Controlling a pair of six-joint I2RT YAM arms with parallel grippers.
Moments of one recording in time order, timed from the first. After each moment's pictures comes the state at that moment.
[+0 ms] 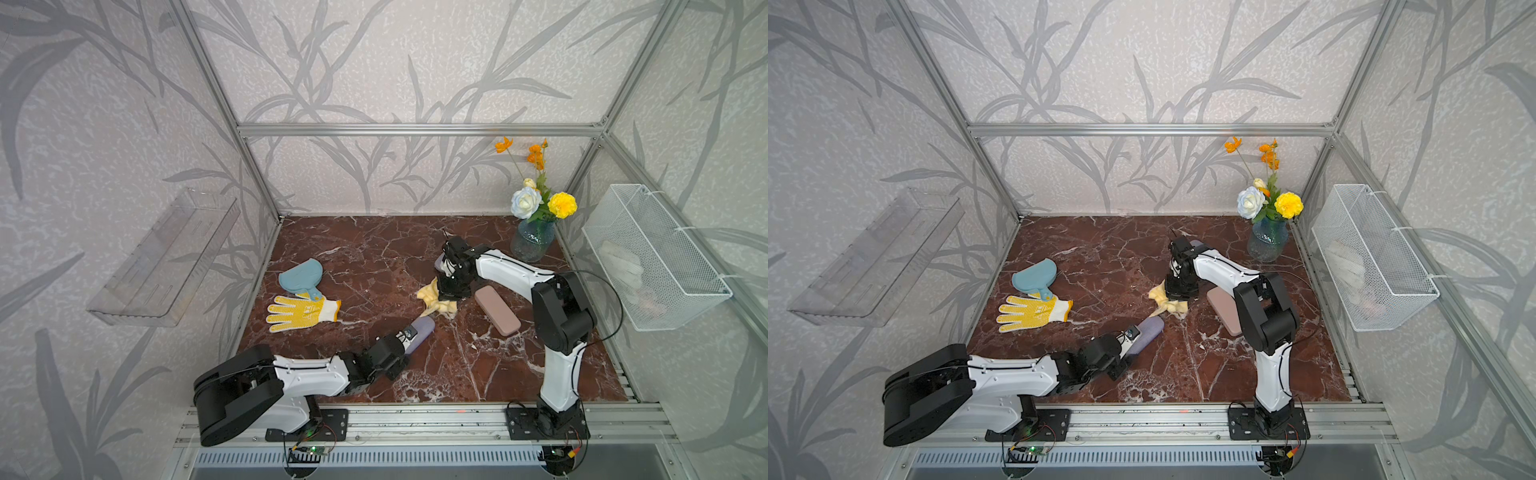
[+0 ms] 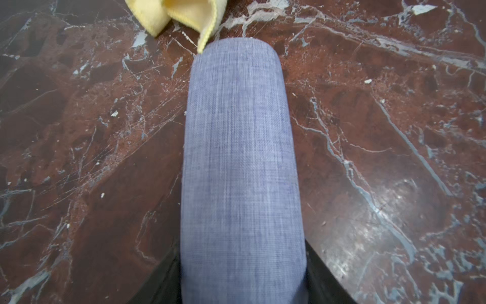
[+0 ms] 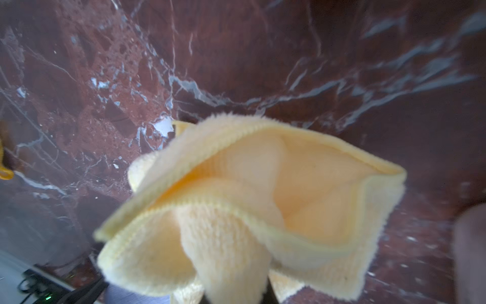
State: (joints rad) left arm -1.04 1.32 0.34 0.17 -0.26 -0.08; right arm 0.53 1.96 1.51 -0.89 -0.20 0.45
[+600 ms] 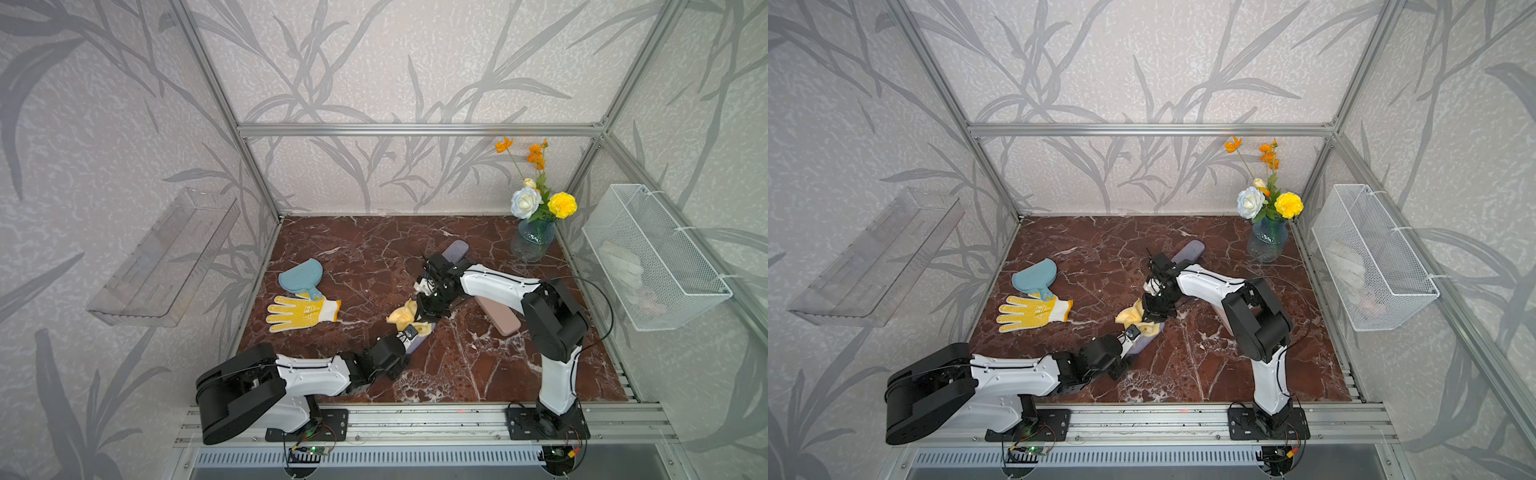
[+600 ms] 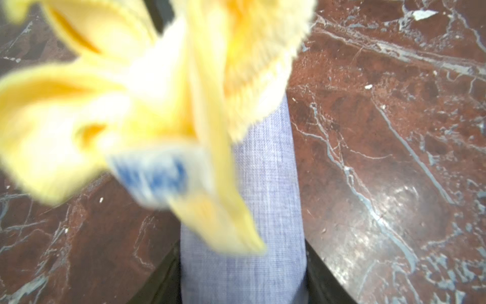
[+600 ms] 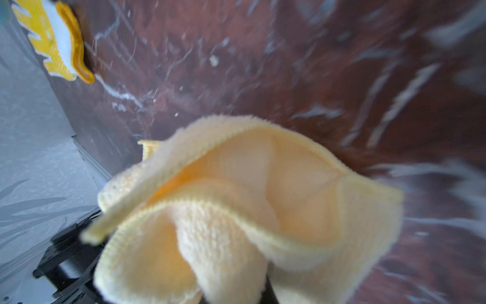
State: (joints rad) left arm -1.04 1.34 0.35 0.19 -0.27 -0.08; right arm 0.59 1.97 1.39 -0.78 -0.51 0.52
